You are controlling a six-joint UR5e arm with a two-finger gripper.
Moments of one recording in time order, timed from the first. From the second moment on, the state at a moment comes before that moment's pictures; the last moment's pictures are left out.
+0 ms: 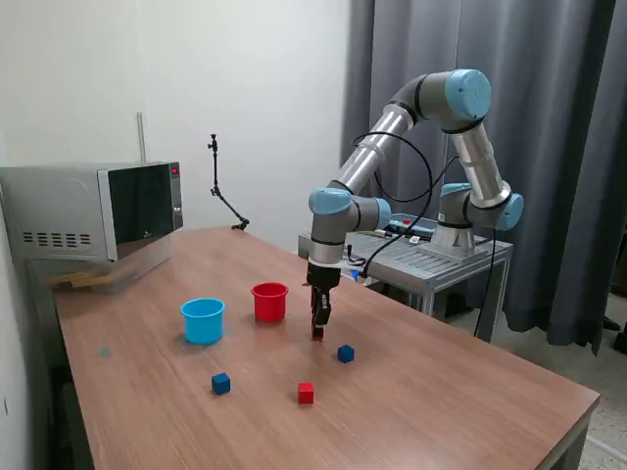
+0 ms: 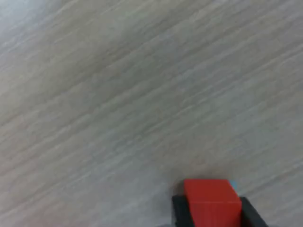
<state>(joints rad) -0.09 -0.85 1.63 -2.42 -1.61 -2.64</state>
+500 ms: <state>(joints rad) -0.13 -0.94 1.56 -2.26 -1.61 -2.72</state>
